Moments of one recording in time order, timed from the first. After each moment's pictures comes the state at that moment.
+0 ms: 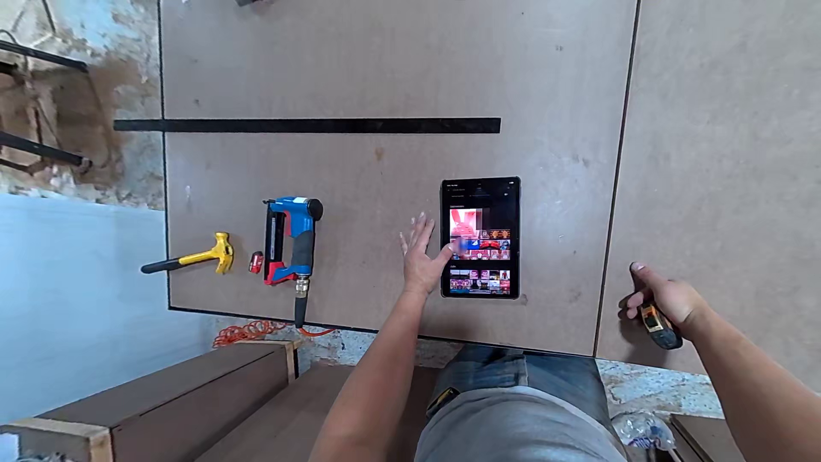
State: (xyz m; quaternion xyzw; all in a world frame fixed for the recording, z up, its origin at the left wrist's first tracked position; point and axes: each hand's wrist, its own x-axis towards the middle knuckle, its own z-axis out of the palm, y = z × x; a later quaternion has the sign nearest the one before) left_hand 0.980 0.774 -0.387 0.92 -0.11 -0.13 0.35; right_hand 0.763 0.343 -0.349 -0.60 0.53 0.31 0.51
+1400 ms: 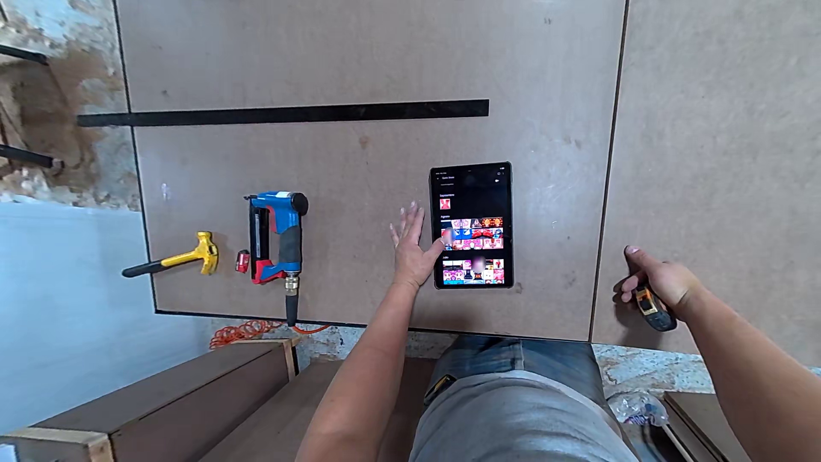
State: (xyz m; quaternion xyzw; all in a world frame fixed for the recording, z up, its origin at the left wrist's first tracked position) left_hand 0.986 0.778 -0.389 0.93 -0.14 -0.15 0.31; right_hand 0.764 0.343 -0.349 -0.59 0.53 0.32 0.52
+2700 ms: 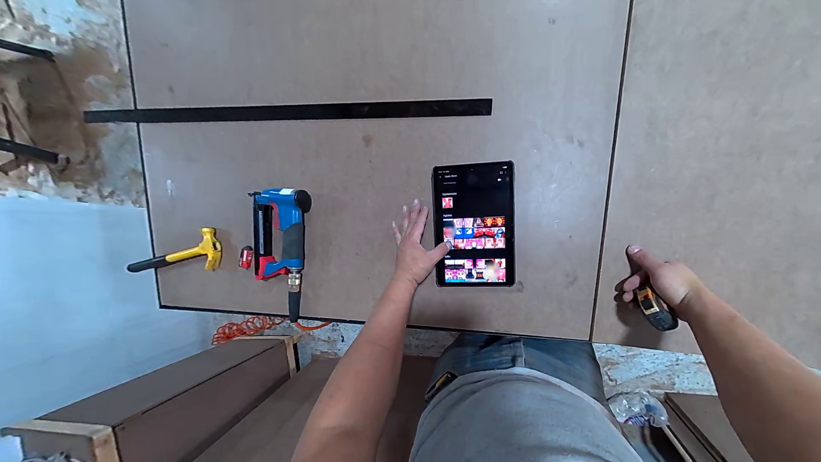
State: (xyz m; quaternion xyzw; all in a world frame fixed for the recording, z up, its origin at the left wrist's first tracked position) left_hand 0.989 0.780 -0.382 0.92 -0.15 -0.19 0.31; right_hand 0.764 0.344 -0.346 -0.61 0.53 0.32 0.50
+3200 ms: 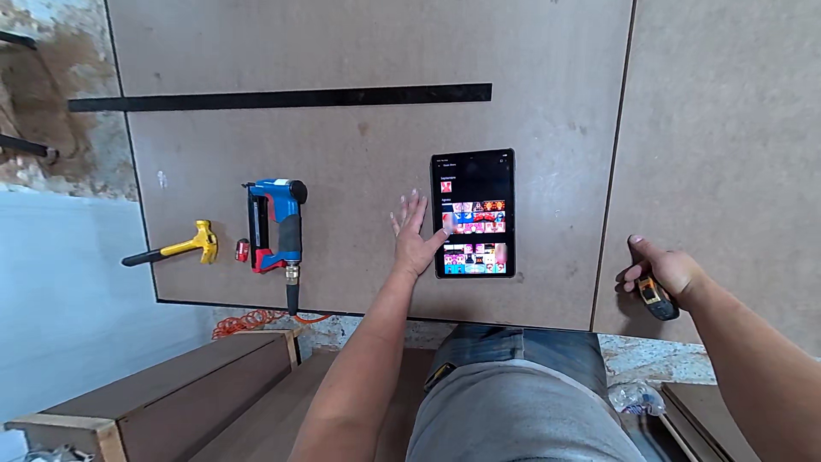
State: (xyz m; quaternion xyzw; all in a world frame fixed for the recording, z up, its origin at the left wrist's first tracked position) left_hand 0.988 0.781 -0.386 0.92 -0.15 -0.18 0.31; right_hand 0.763 0.344 -0.349 -0.60 0.53 0.32 0.51
